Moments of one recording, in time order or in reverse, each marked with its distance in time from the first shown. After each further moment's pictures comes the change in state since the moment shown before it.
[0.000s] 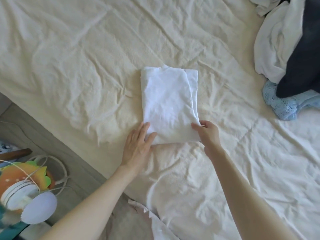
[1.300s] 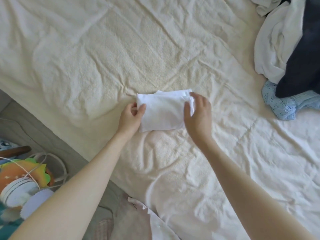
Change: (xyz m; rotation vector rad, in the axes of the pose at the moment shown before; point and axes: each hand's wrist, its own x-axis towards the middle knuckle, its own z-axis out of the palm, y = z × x) left_hand 0.066 -0.020 -0.038 -1.062 0.070 -0.669; right_hand -0.027 -0.042 0.028 -0.513 0.206 -0.760
